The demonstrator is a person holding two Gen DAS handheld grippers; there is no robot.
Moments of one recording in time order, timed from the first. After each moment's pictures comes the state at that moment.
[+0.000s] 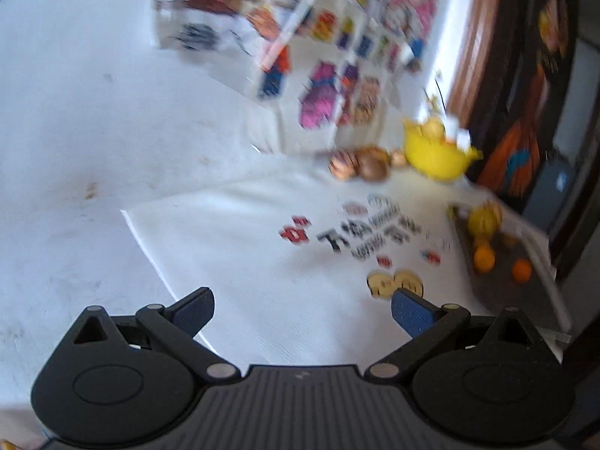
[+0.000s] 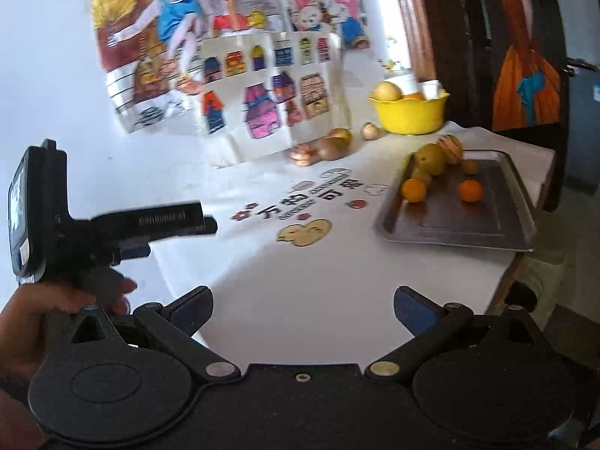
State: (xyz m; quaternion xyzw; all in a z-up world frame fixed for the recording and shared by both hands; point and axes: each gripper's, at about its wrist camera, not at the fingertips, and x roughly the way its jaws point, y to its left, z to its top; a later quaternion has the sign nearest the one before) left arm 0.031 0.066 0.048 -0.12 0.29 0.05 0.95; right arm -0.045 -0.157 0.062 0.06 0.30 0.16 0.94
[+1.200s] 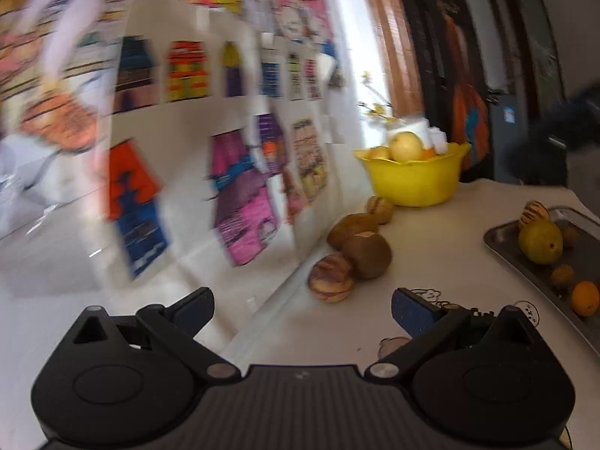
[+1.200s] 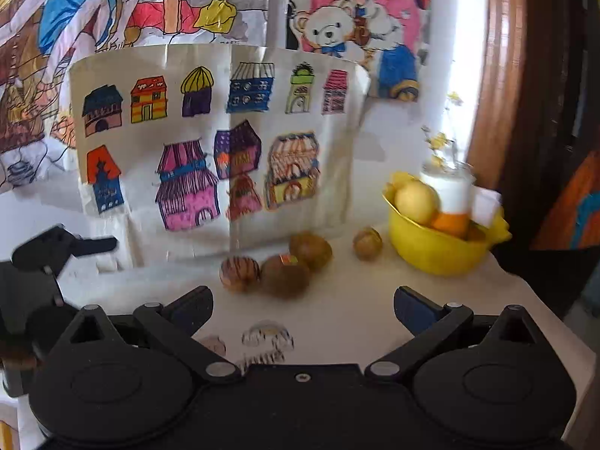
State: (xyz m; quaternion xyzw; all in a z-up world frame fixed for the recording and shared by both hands) left arm 0.253 0.057 0.041 0.13 0.21 -0.08 0.97; right arm 0.307 -0.156 0.113 -0.08 0.29 0.21 0.93
